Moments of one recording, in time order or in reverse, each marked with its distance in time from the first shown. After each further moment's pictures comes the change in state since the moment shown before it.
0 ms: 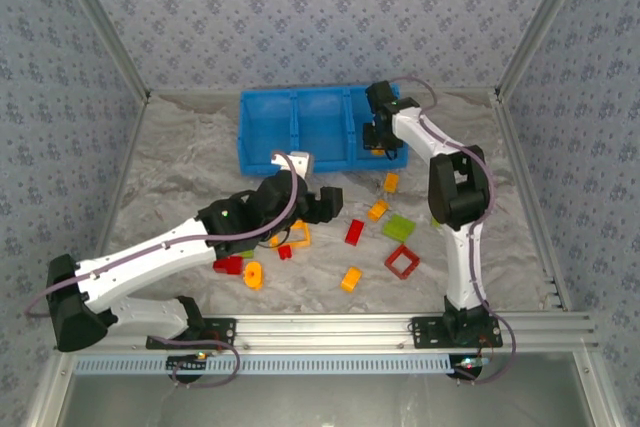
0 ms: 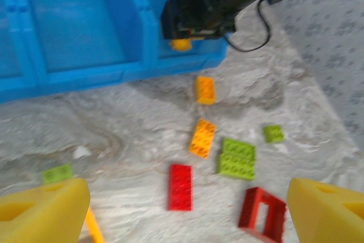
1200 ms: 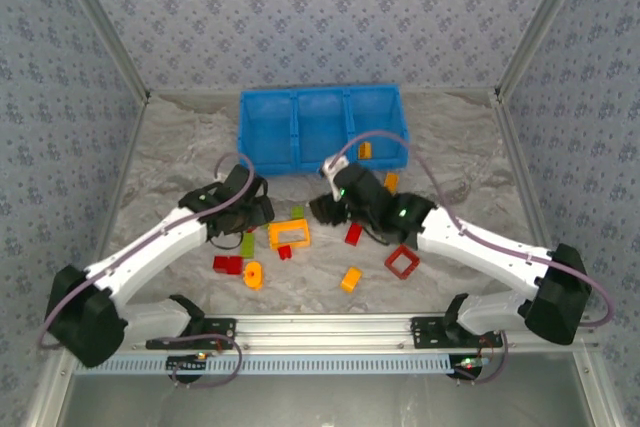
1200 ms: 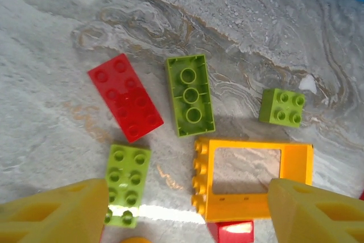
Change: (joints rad) left arm 0.441 0.024 -0.205 -0.289 0.175 -0.167; right arm 0.653 -0.922 -0.842 0.407 0.092 -0.003
